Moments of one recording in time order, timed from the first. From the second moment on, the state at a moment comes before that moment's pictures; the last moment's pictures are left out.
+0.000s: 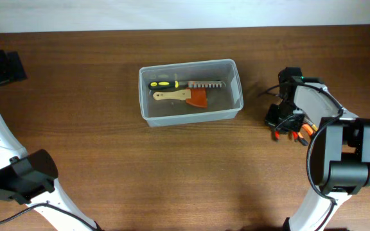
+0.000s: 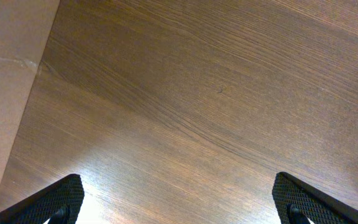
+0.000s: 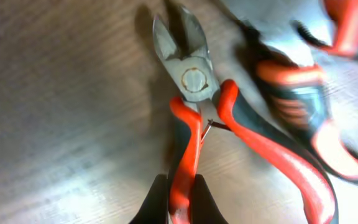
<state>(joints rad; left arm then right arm) 0.45 2.13 2.63 -1.68 -0.10 0.07 -0.07 2.01 1.35 -1.00 0.05 0.41</state>
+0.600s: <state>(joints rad) 0.45 2.13 2.63 -1.68 -0.10 0.07 0.35 1.83 1.93 -1.15 0.06 0.06</state>
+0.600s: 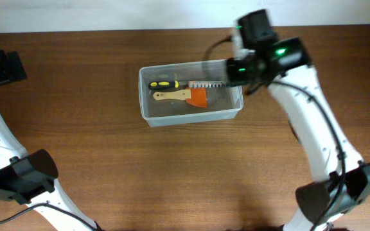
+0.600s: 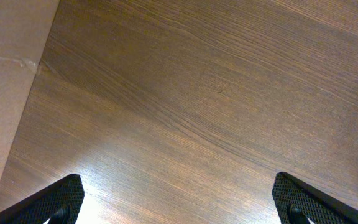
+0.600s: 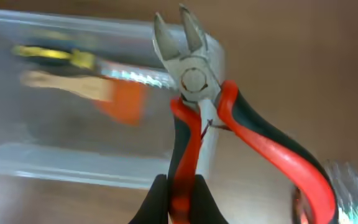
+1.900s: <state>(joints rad) 0.45 2.13 2.63 -1.68 -0.10 0.07 0.51 2.09 2.09 -1.22 0.17 -0.32</state>
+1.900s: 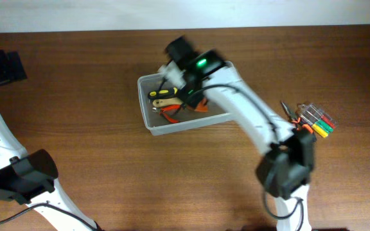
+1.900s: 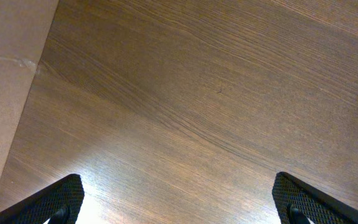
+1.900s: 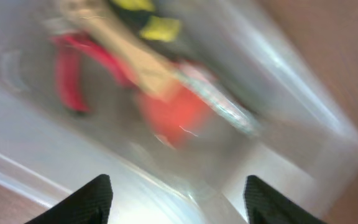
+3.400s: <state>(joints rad) 0.45 2.13 2.63 -1.68 -0.10 0.07 -0.23 2.01 1.36 -1.02 0.00 -0.25</state>
